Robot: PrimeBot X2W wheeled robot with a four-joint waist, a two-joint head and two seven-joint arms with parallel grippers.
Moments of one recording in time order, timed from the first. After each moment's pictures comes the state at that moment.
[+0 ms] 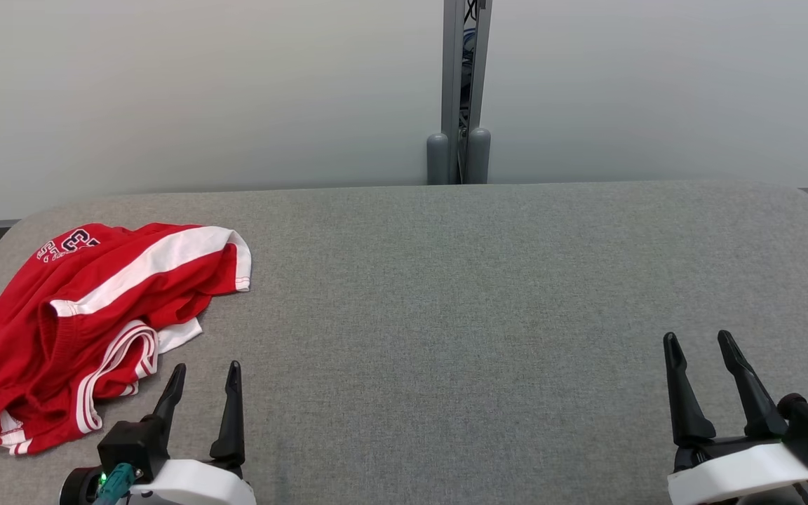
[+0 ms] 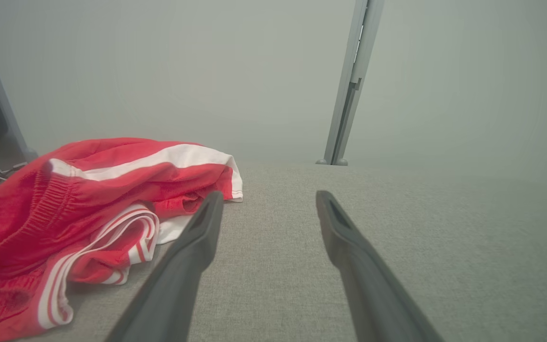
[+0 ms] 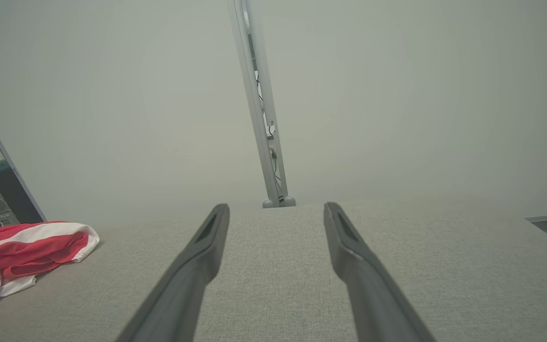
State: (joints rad) left arm -0.03 0.06 -0.07 0.32 -0.23 -0.02 -0.25; right arm 0.01 -0.04 0.00 0.12 0.25 0.13 -0.21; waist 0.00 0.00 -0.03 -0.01
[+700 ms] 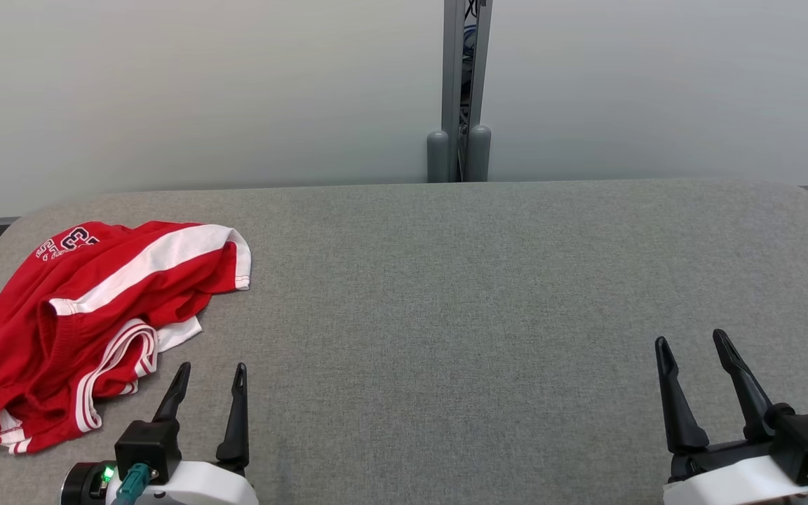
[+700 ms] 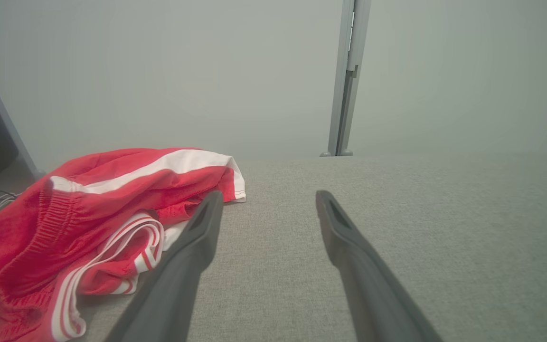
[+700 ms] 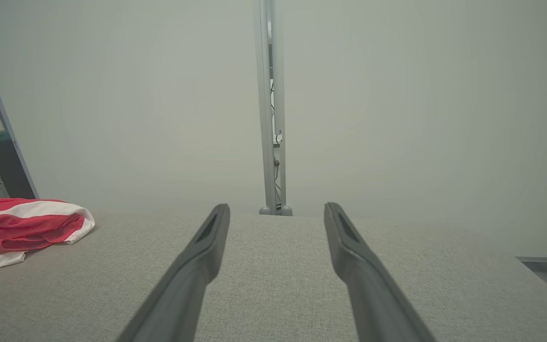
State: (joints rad) left arm -0.03 0.05 -0.07 0.33 -0.12 -0.01 -0.26; right arm 0.03 -0.05 0.02 0.09 0.12 0.13 -0.26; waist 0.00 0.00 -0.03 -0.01
